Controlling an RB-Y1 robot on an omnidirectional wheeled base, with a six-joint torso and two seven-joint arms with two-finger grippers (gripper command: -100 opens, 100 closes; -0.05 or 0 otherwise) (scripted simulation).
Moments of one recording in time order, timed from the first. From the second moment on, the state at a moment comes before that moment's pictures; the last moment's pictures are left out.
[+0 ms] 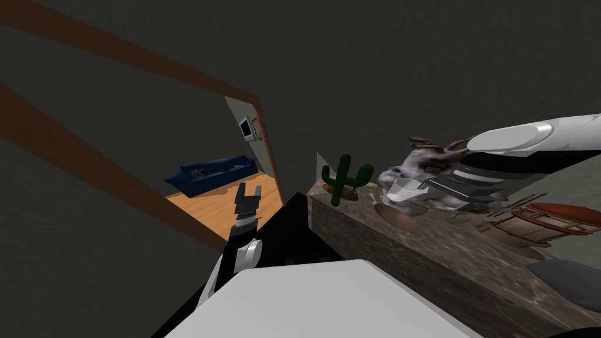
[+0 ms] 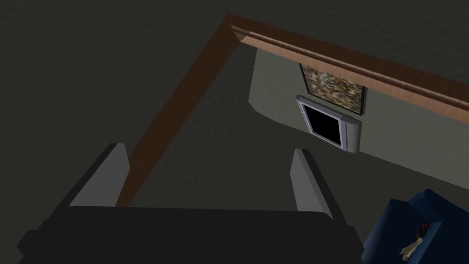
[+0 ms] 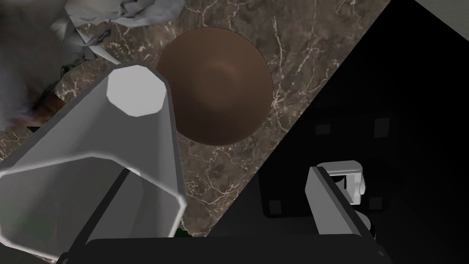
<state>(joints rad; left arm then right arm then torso) 0.46 0.00 -0.03 -2.25 0.00 -0.49 0.12 0.47 -2.22 0.23 -1.07 0.68 -1.16 0.51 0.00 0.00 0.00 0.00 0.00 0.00</state>
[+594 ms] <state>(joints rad) 0.46 0.00 -0.03 -2.25 0.00 -0.49 0.12 0.40 -2.32 0.22 -1.08 0.64 -1.25 0.49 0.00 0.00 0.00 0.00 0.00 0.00</state>
